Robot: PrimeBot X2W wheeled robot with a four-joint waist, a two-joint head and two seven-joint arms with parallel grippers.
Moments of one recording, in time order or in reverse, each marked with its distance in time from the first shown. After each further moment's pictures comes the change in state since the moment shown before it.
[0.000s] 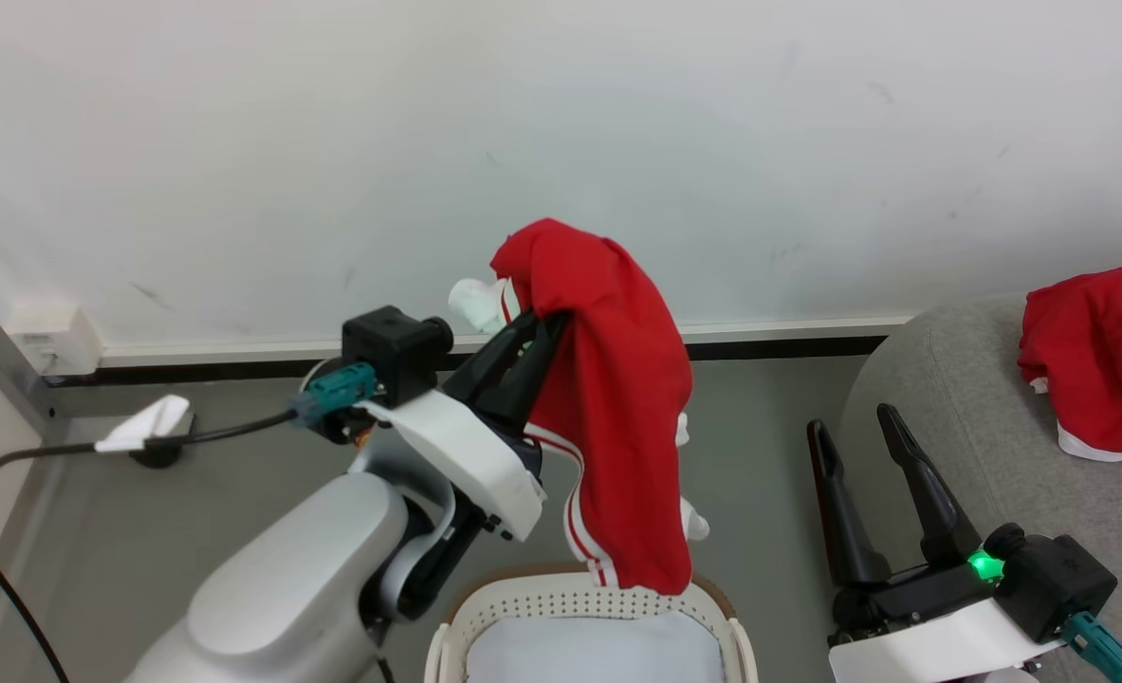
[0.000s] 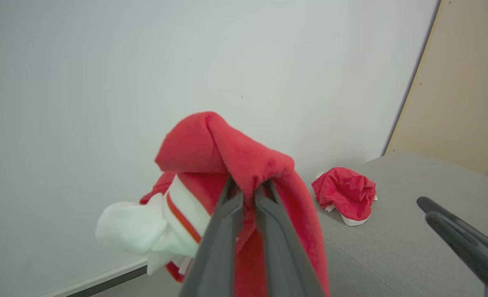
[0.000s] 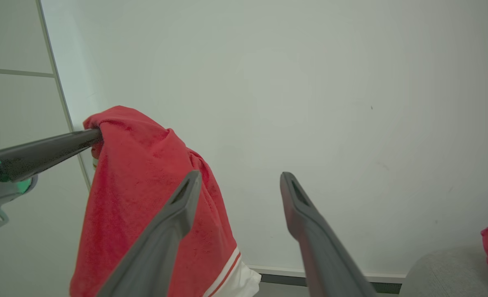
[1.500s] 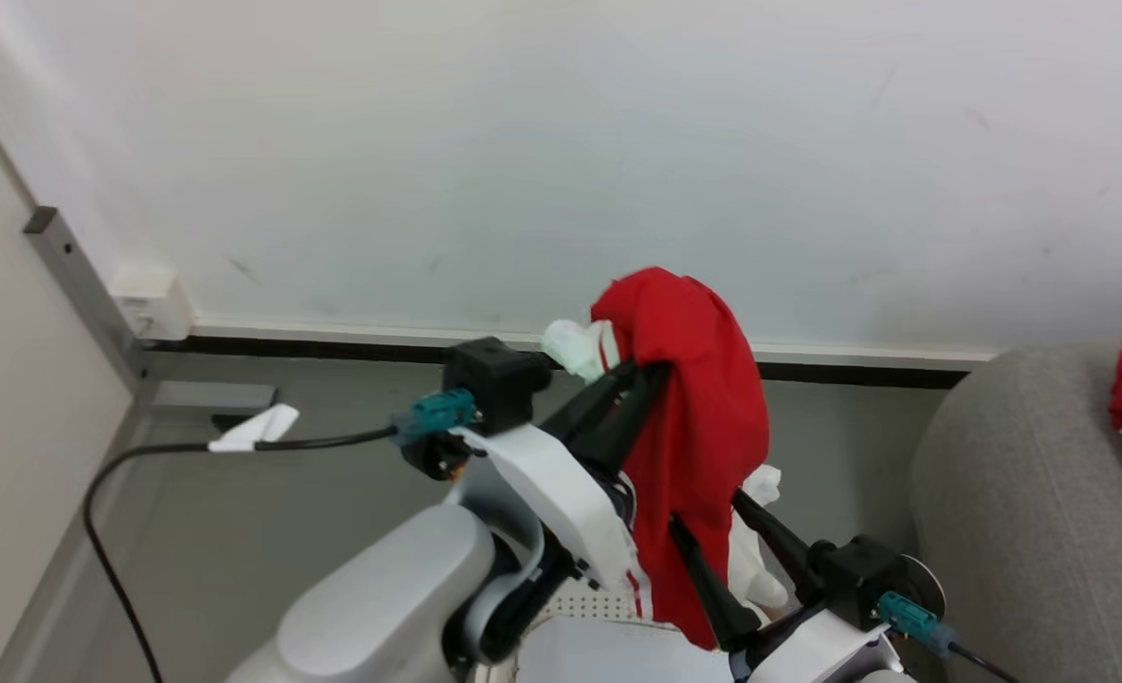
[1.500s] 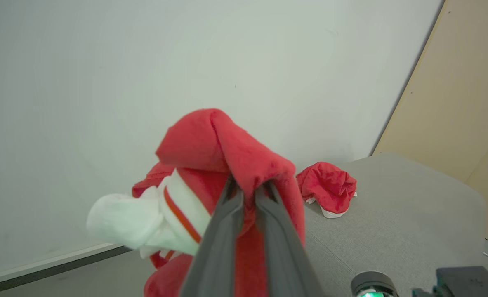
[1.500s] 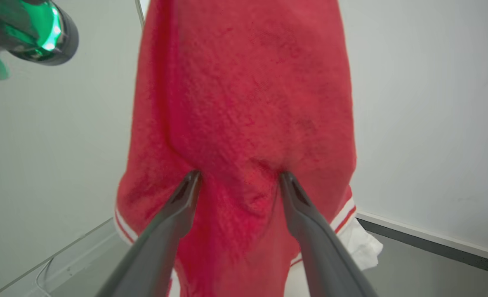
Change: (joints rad) left arm -0.003 -0.097 -0.068 -0.009 -0.055 -0.002 0.040; right arm -0.160 -0.012 0.310 0.369 0.045 0.000 0.019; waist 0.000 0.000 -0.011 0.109
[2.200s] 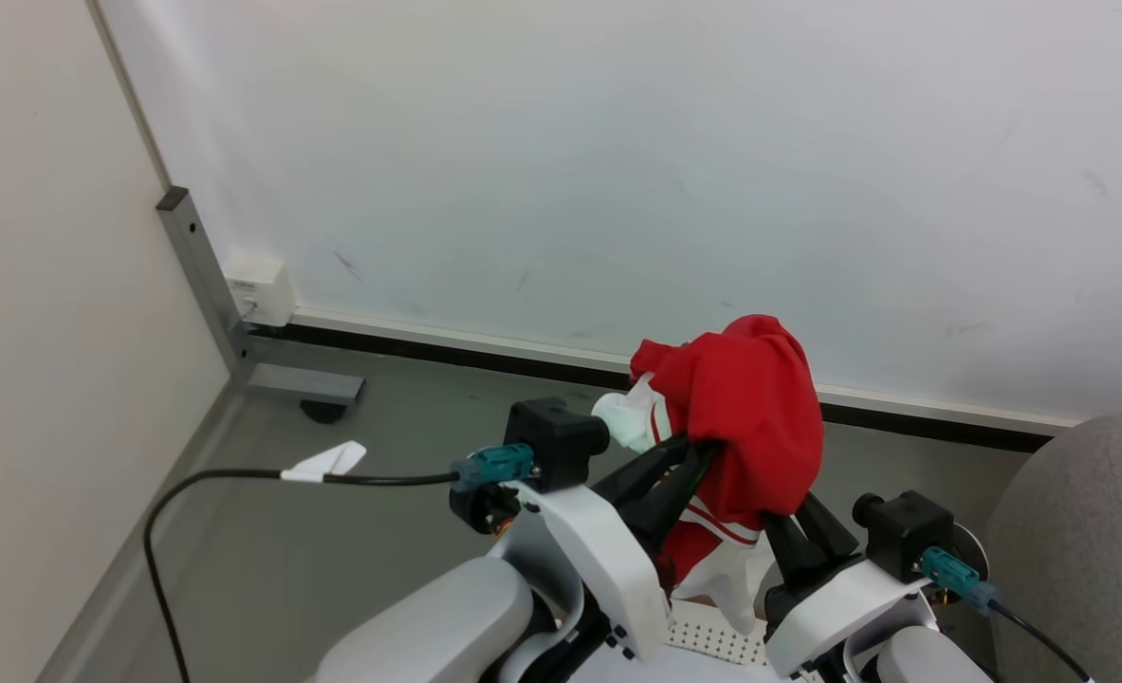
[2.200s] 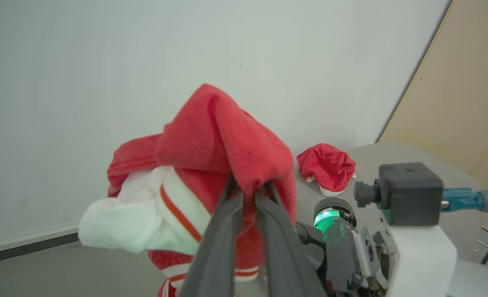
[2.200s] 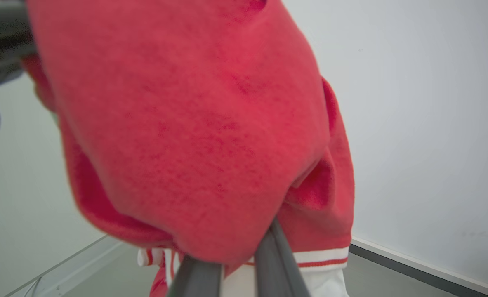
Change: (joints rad) left arm 0.046 -0.040 -0.082 -0.006 0.000 -0.023 0.033; right arm -0.065 0.010 -0.109 0.089 -0.015 0.000 -0.018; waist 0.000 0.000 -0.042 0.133
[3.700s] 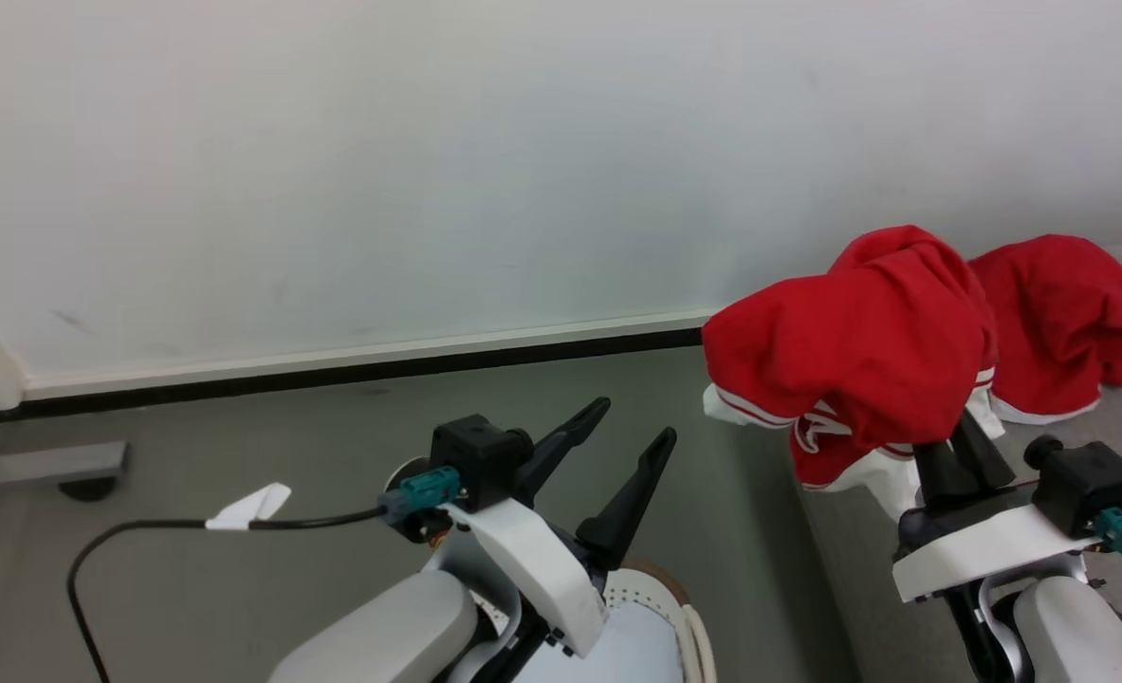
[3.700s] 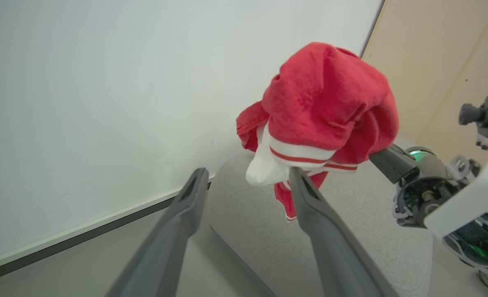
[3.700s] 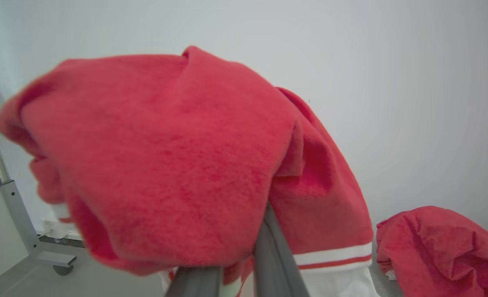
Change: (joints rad) left arm 0.039 0.082 0.015 0.016 0.019 0.019 -0.108; right arm 0.023 -0.100 -0.221 -0.179 -0.042 0.000 0.001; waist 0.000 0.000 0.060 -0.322
